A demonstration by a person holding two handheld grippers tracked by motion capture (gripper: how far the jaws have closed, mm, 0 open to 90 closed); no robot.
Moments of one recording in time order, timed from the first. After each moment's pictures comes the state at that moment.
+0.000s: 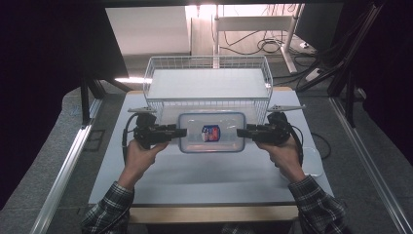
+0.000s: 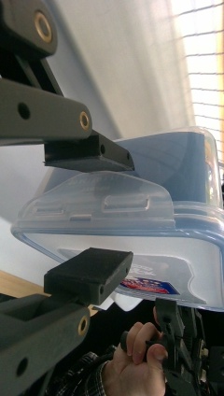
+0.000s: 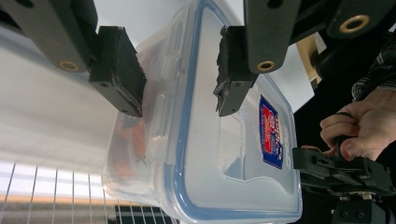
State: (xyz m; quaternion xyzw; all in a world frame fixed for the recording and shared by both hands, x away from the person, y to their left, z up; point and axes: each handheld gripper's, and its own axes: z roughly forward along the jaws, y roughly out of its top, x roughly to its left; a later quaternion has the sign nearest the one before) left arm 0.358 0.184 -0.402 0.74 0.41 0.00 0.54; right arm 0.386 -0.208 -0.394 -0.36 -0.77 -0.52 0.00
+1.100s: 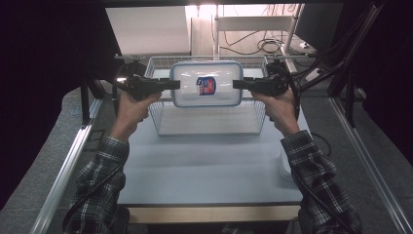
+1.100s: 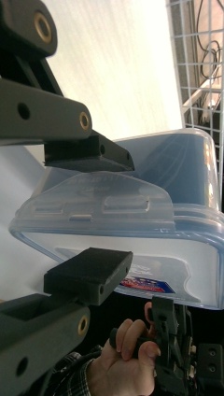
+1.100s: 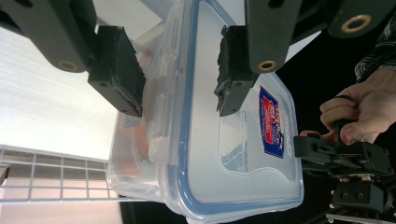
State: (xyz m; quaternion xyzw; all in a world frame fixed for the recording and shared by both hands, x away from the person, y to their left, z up) left arm 0.434 0.206 -0.311 0.72 0.40 0.02 0.57; right arm 0.459 -0.186 -0.300 -0.35 -0.75 -0.56 -0.03
